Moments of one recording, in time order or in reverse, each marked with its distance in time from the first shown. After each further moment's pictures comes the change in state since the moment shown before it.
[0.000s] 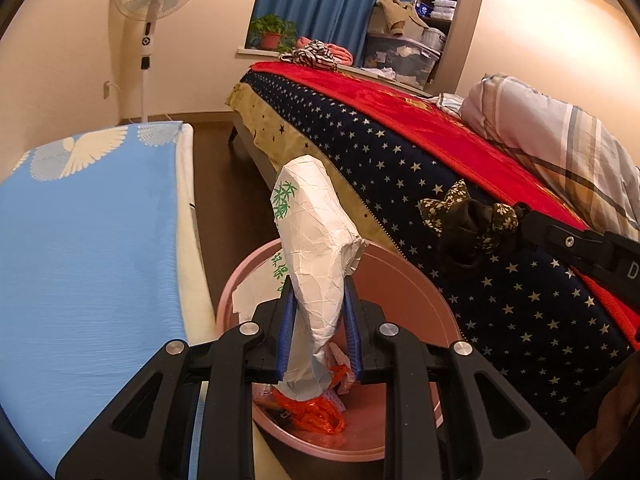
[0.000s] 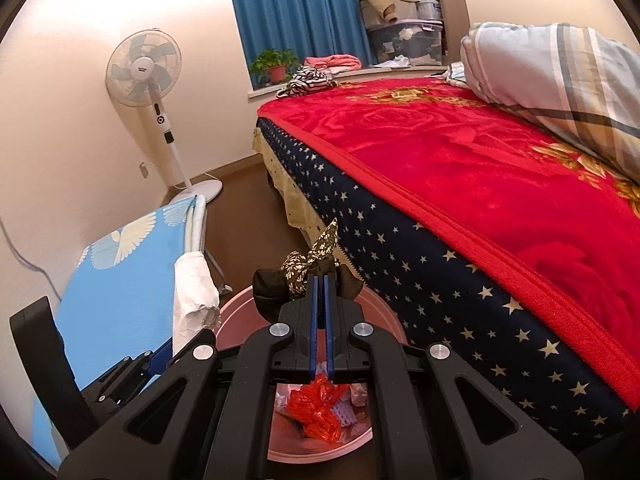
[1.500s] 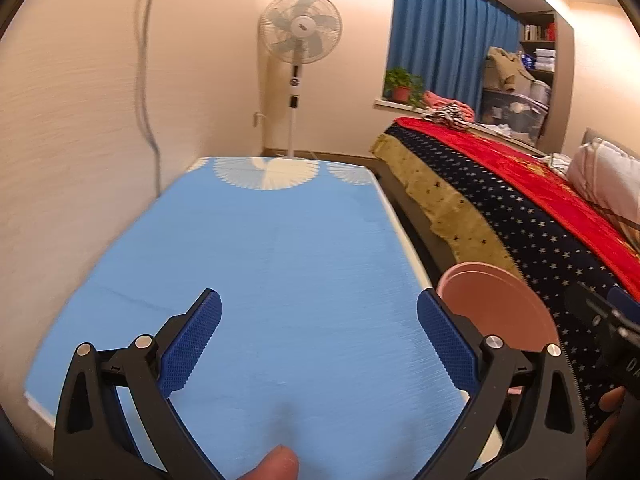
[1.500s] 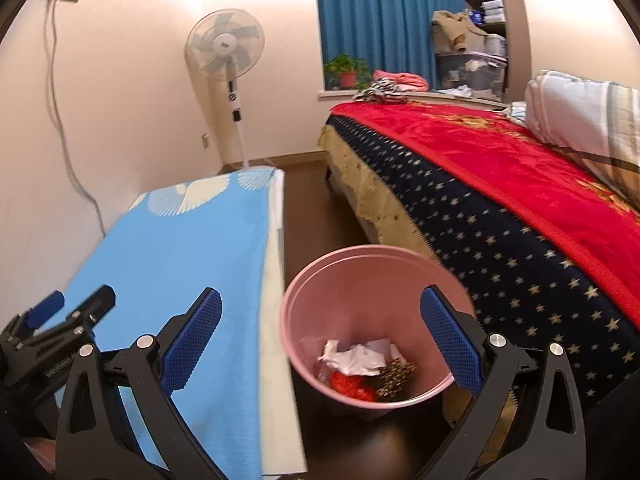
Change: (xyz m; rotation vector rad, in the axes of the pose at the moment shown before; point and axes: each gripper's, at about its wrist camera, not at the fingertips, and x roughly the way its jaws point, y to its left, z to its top) left arm -0.160 0.109 -0.038 -0.146 -0.188 0.452; right arm -0.052 0.094 -0.069 -0.218 -0.040 0.131
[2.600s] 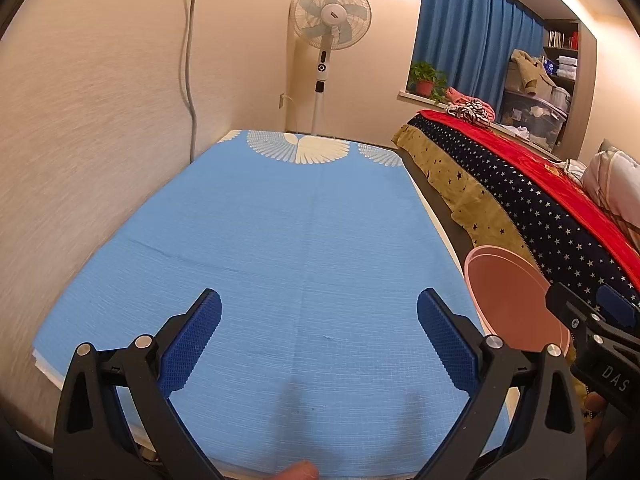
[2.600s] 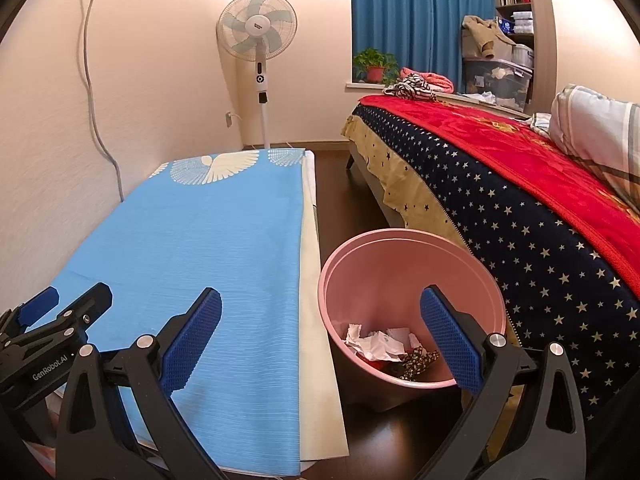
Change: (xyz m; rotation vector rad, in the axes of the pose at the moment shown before) left arm -0.009 0.033 -0.029 -0.068 0.050 0.030; right arm 0.003 0.045 -0.023 -0.087 0.026 0.027
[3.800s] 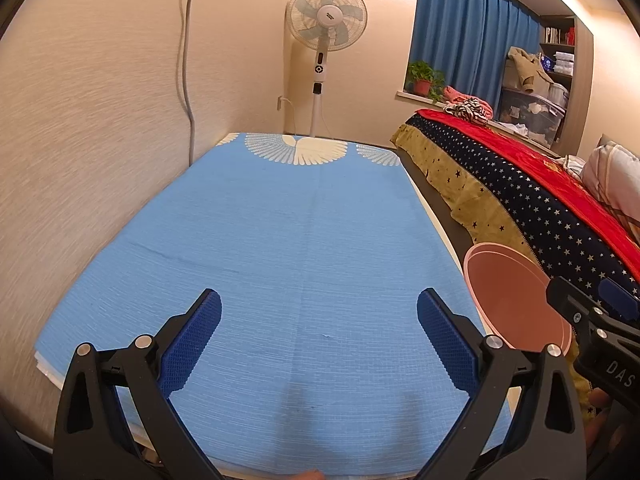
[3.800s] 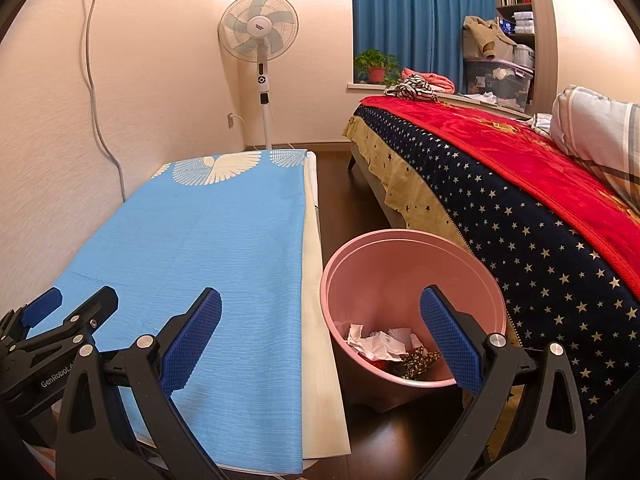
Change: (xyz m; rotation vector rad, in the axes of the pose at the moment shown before) left arm 0.000 0.001 0.002 0.017 -0.003 -0.001; right arm -0.001 0.002 0.000 0.000 0.000 0.001
